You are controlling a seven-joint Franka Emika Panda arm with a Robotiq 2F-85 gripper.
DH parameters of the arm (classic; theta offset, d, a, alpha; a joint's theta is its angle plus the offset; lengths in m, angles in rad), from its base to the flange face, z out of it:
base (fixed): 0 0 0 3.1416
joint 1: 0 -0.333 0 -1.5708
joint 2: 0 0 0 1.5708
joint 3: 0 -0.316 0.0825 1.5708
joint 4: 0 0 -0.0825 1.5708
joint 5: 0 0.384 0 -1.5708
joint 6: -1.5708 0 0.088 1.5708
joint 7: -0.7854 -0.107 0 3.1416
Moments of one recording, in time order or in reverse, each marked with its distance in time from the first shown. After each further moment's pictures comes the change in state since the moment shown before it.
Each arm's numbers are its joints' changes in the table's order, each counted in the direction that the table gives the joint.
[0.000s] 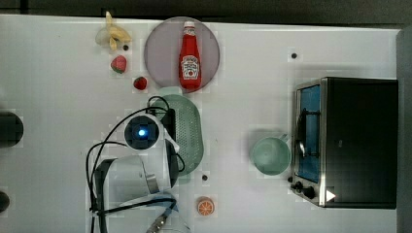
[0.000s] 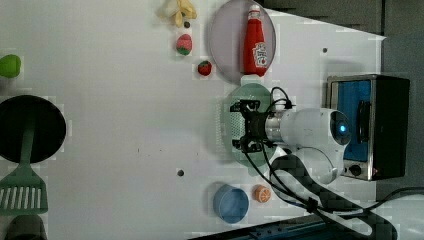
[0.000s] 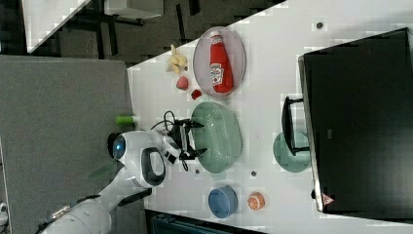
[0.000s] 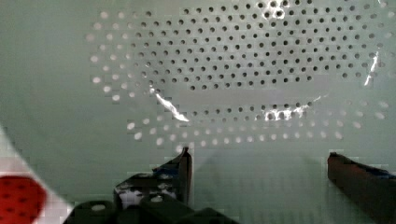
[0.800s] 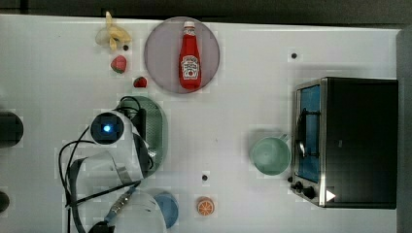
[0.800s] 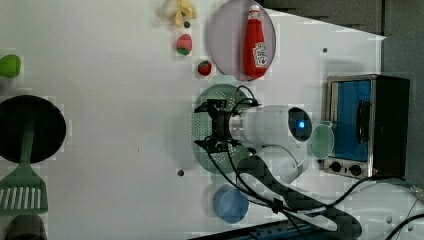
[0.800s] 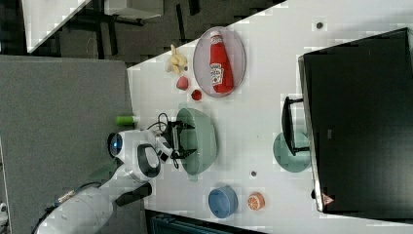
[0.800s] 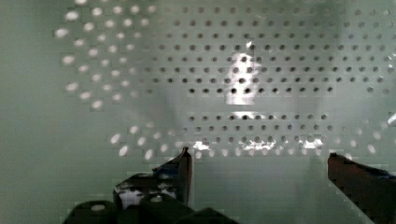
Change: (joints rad) arm -0.132 -0.161 -0.019 -0.154 0.001 -0.004 -0.151
